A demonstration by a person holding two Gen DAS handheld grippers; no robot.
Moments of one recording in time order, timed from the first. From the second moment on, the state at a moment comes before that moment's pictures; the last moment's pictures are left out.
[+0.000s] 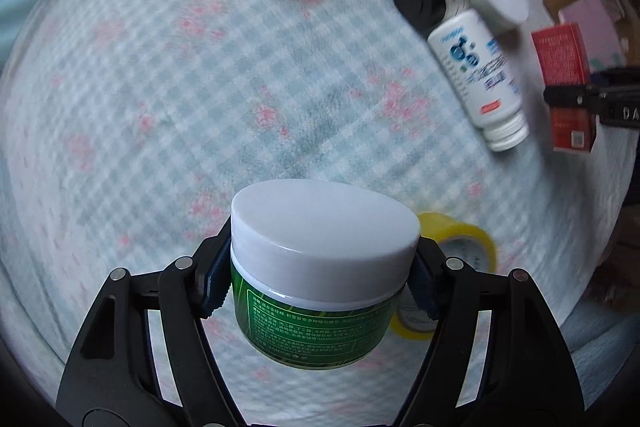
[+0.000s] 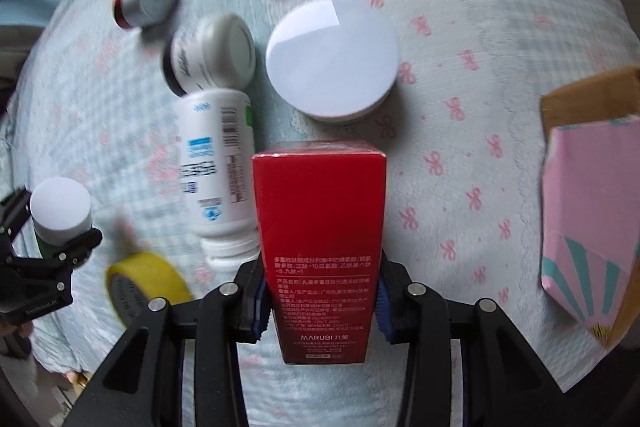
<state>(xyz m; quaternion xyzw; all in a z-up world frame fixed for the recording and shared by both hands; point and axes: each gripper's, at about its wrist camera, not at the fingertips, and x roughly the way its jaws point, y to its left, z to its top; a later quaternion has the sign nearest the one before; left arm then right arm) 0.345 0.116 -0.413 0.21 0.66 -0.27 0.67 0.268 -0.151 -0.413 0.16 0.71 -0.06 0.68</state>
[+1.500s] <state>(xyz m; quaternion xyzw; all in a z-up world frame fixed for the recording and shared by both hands) 0.169 -0.100 -0.167 0.01 0.51 -0.20 0.84 0.130 -0.320 -0.159 0.16 0.56 0.00 0.81</state>
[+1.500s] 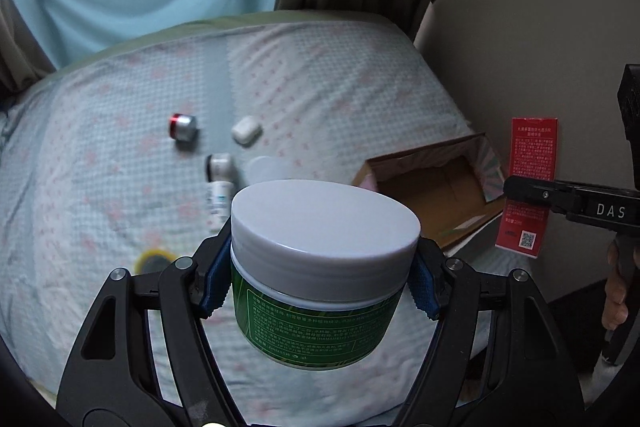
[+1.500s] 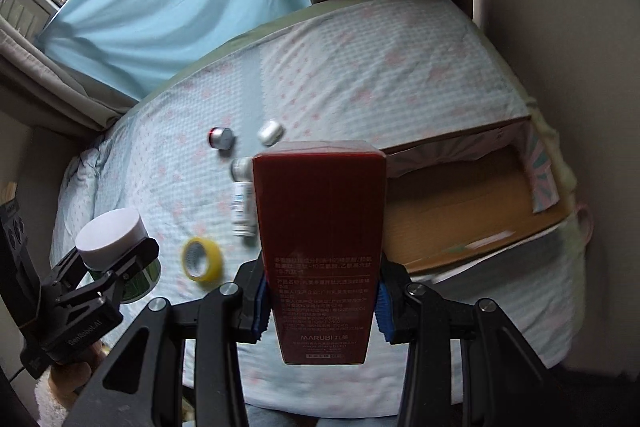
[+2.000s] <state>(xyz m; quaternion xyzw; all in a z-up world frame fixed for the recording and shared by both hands) 0.201 -0.287 -0.247 0.03 0.59 -0.21 0.78 0.169 -0.502 -0.242 0.20 0.60 -0.05 0.77</state>
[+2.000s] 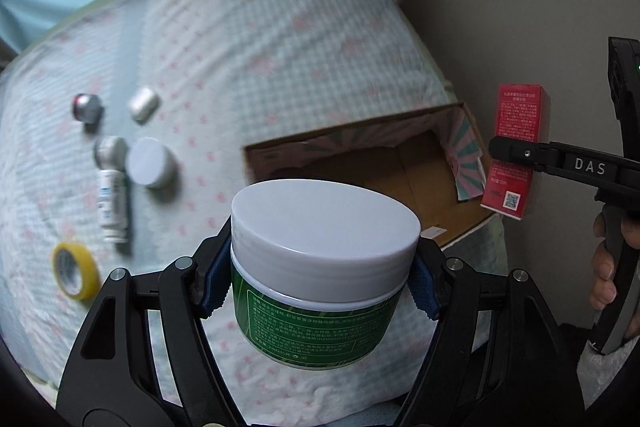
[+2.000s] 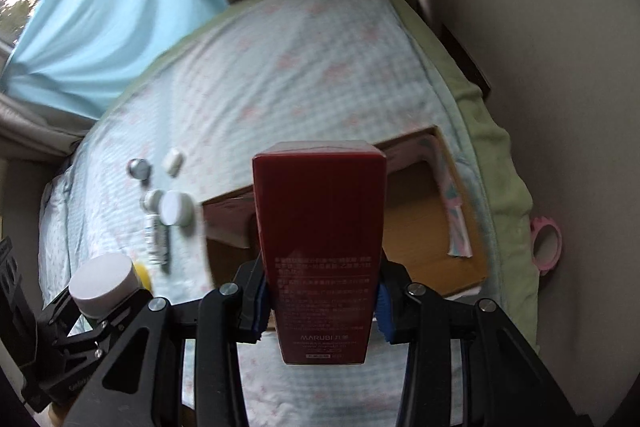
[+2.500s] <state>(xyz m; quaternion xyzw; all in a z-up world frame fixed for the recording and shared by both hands) 0.231 -0.383 -0.391 0.12 0.67 -0.21 0.70 0.194 -0.518 -0.379 0.14 0.70 -0.02 0.70</state>
